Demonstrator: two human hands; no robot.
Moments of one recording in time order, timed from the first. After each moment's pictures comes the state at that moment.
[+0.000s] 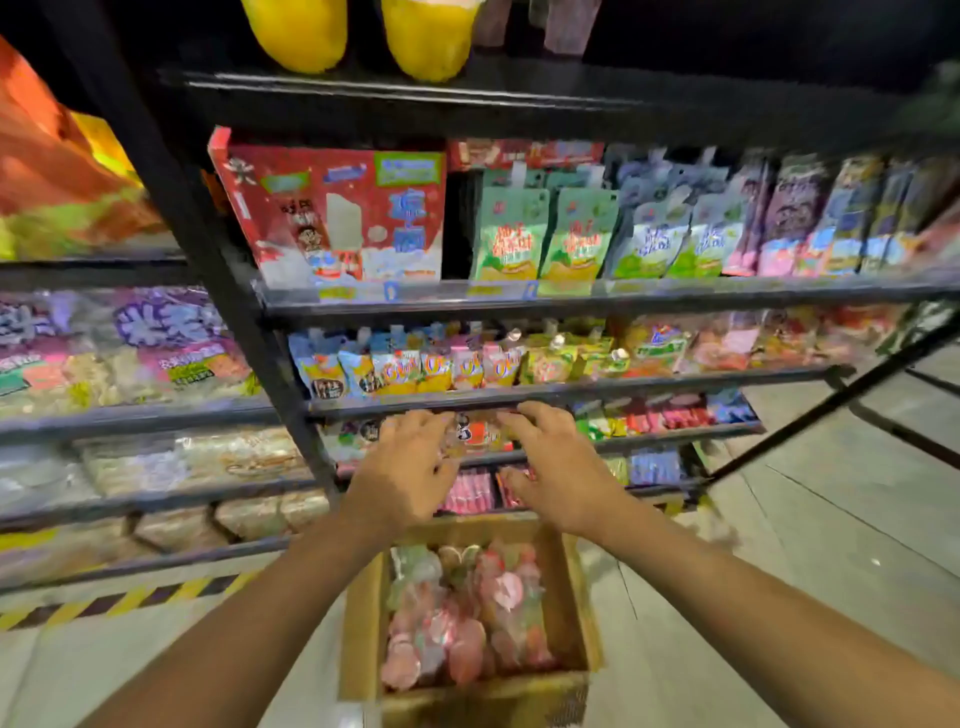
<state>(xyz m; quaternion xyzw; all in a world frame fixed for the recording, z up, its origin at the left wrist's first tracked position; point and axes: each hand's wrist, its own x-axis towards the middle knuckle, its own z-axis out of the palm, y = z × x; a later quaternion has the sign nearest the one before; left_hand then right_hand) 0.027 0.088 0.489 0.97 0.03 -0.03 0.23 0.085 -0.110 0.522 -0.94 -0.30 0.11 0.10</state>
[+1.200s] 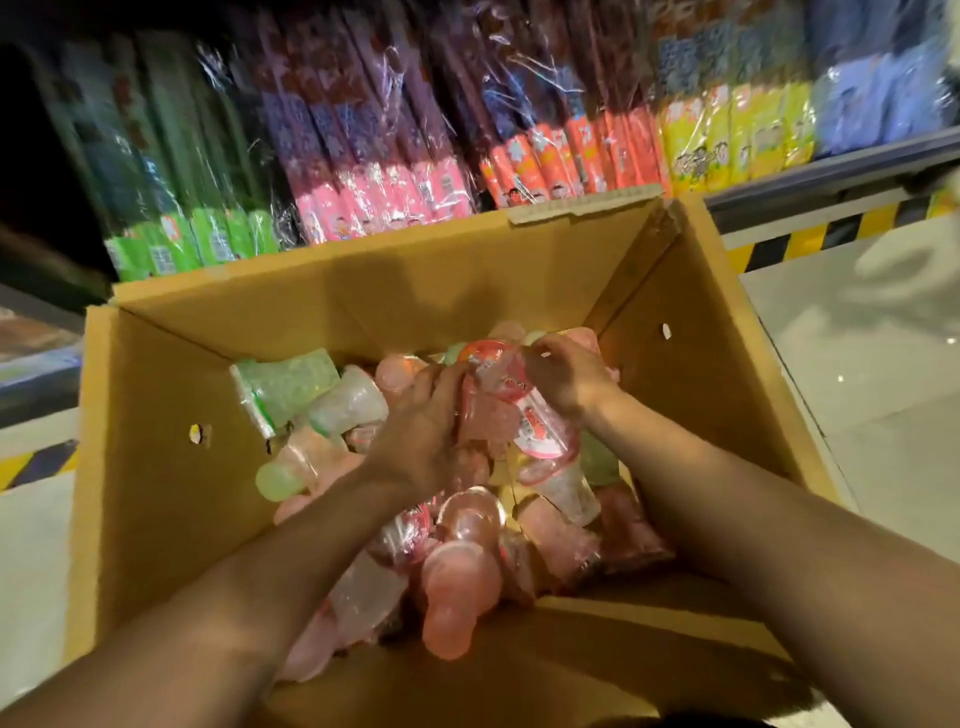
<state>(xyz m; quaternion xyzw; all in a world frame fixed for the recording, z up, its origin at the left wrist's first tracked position) 0.062 -0.028 -0.288 0.93 0.01 -0.20 0.31 0.152 -0.205 -0.266 -0.90 0.03 0.31 0.30</state>
